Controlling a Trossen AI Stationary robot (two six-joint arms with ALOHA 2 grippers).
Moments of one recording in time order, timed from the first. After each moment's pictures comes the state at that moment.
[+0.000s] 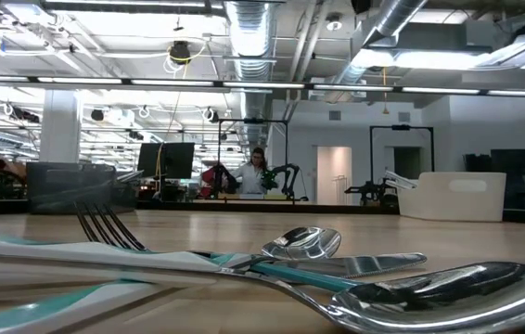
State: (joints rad) left arm -1.09 1.15 0.88 -1.12 -0.57 -1.86; right arm 0.51 1.64 1.10 0.21 0.70 0.19
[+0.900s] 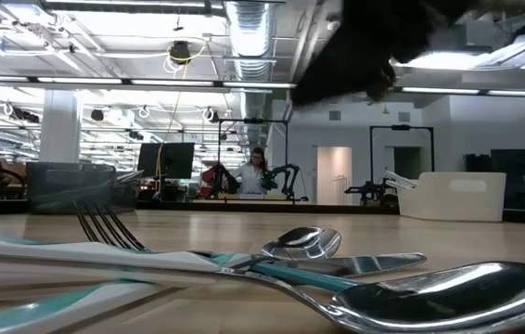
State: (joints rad) left arm -1.17 1.33 0.88 -1.09 -0.76 -1.93; right arm 0.50 1.76 1.07 -0.03 0.45 0.46
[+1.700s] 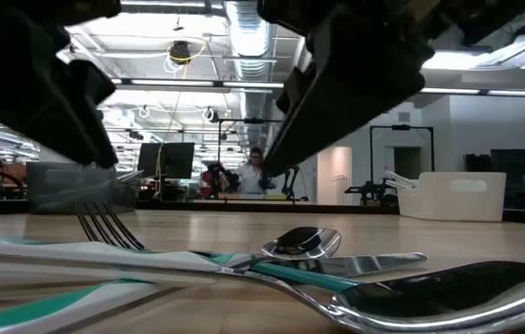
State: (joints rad) left arm -0.68 1.66 0.88 -0.23 -0.51 -0.64; right arm 0.42 1.94 1.23 -0.09 0.00 0.20
